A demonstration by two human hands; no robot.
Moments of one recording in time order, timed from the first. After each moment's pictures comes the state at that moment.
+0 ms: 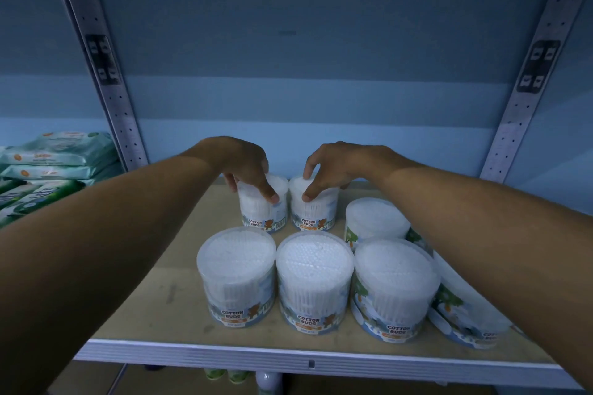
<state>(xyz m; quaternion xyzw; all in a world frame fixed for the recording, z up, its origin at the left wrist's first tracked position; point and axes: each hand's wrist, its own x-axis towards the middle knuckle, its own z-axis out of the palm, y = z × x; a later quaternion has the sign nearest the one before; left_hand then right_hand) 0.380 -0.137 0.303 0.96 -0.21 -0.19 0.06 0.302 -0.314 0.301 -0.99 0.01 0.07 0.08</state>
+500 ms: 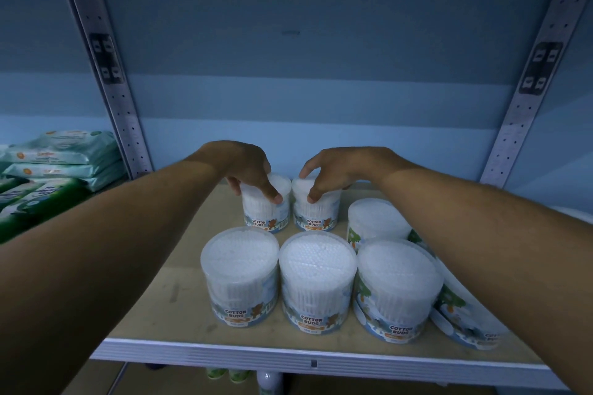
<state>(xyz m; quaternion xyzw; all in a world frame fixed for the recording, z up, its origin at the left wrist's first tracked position) 0.379 -0.135 0.297 0.96 -0.20 -0.19 0.10 0.307 -0.311 0.298 -0.99 0.02 0.10 0.09</state>
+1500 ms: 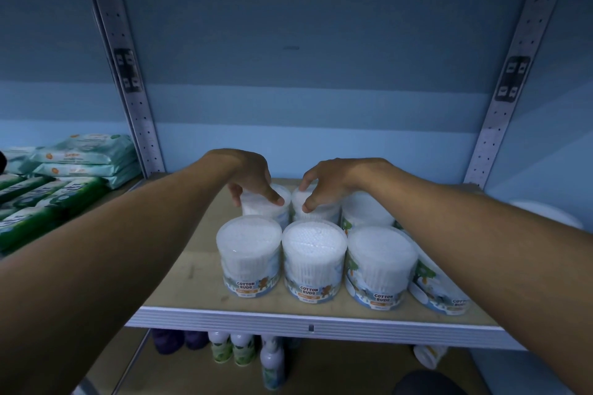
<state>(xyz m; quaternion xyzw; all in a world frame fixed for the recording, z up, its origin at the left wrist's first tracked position) 0.333 -0.118 0.305 0.96 -0.19 -0.18 0.05 0.236 -0.281 0.316 -0.99 0.00 0.12 0.01</state>
